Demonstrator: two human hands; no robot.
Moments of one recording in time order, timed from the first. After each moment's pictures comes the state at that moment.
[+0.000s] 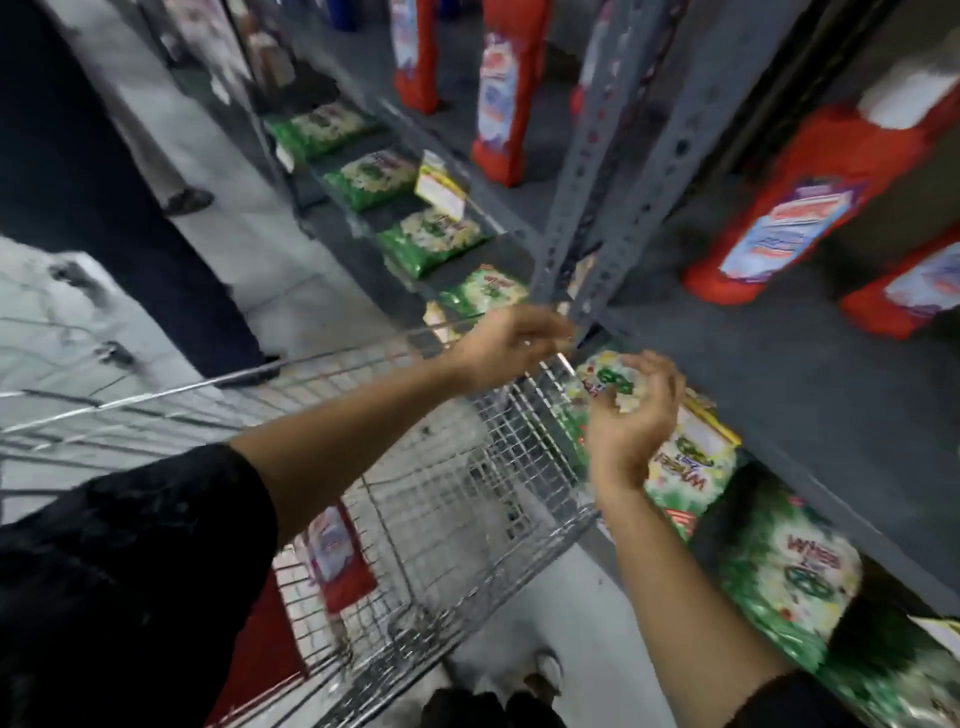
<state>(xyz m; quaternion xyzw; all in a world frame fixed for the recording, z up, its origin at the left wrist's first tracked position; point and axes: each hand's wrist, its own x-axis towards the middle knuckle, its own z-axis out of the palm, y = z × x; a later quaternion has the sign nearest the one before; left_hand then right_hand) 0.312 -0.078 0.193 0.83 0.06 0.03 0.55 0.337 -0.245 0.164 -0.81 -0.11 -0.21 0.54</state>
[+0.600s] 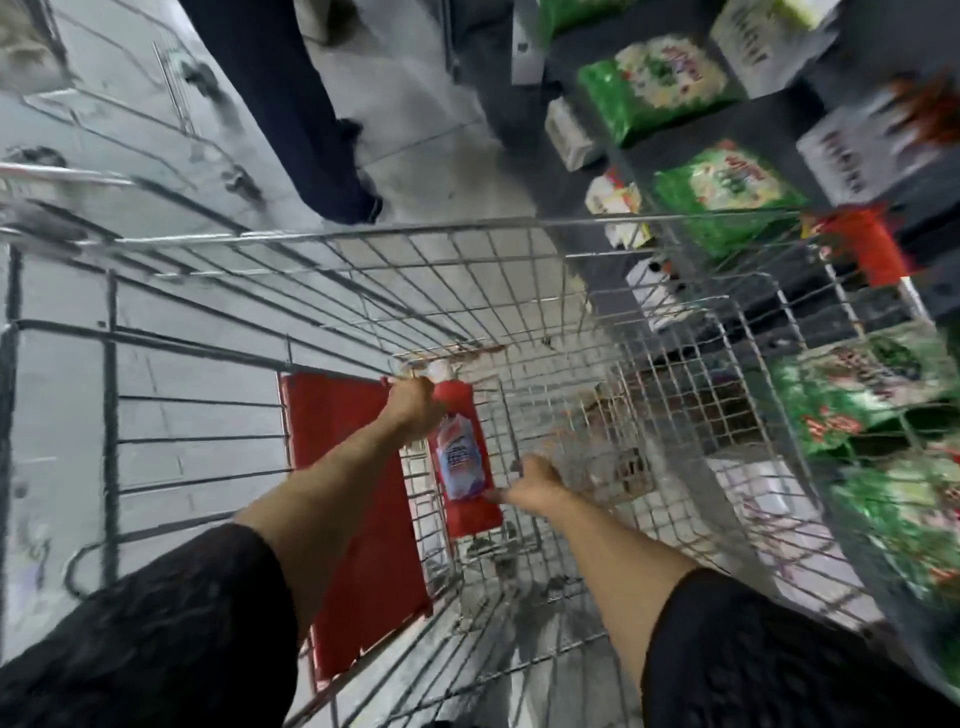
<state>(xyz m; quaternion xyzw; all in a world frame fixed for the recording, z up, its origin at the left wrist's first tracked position) 0.043 0.079 -0.094 0.73 0.53 -0.20 0.39 0.142 -0.092 -0.108 -0.79 -0.16 0.59 0.06</state>
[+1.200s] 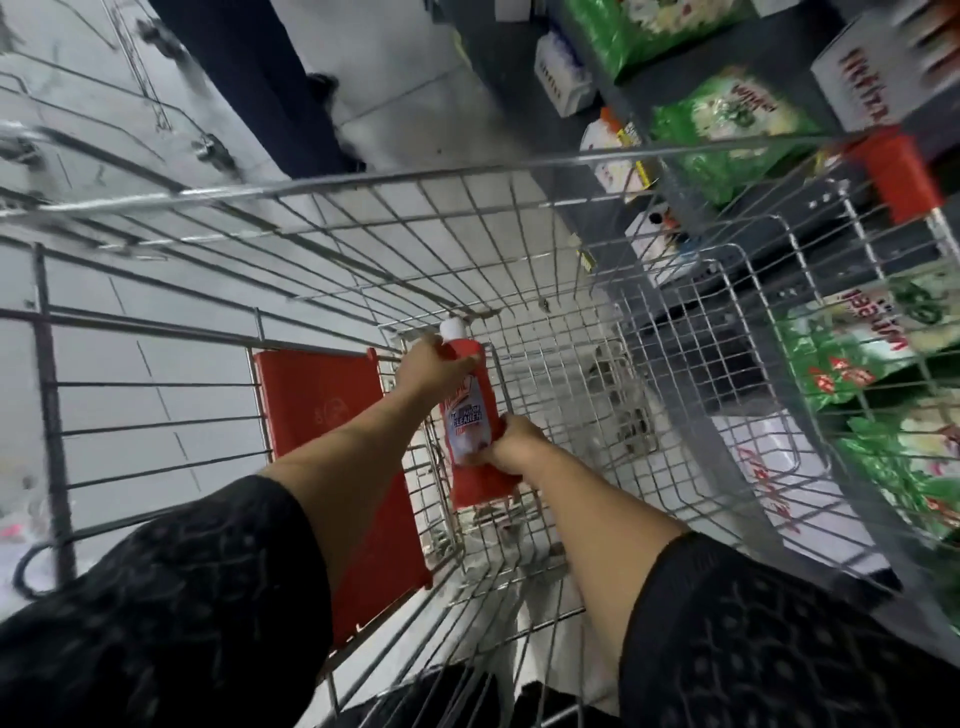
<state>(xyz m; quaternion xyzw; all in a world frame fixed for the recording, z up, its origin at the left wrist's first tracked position) 0.058 0.062 -0.143 0.63 0.61 -0.07 0.48 0.124 -0.076 -0.135 -0.75 -0.12 0.63 0.14</state>
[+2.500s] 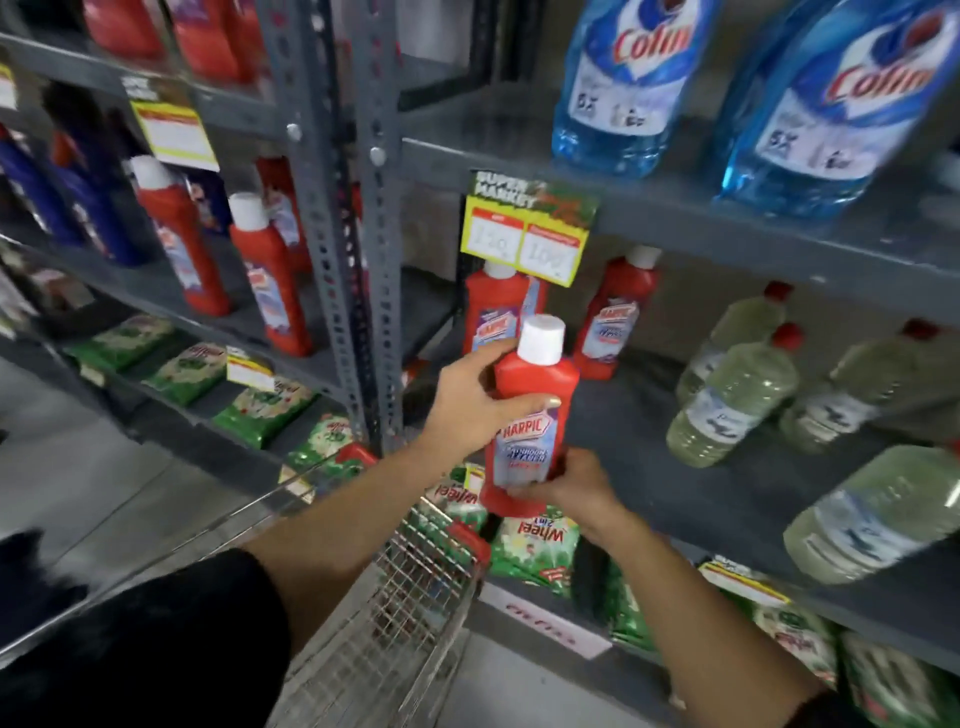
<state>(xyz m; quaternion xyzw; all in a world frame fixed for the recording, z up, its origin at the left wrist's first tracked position) 0.367 -0.217 0.302 0.74 -0.03 0.17 0.65 0.378 -0.388 0.230 -0.81 -0.01 0.18 0.56</state>
